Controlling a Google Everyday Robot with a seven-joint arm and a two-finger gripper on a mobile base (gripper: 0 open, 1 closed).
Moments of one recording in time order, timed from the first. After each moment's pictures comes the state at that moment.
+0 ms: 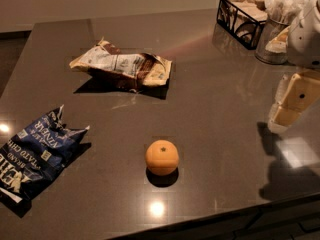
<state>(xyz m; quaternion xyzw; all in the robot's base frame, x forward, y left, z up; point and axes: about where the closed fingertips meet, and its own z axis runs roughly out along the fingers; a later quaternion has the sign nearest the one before) 0.438 -0.216 0.977 -0.60 0.78 -0.04 0.16</state>
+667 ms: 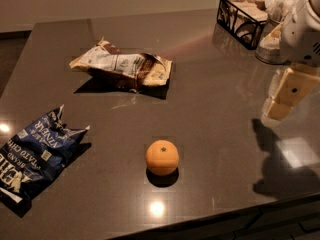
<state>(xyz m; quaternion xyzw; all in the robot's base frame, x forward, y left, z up) 0.448 -0.209 0.979 -0.60 0.78 -0.03 0.17</state>
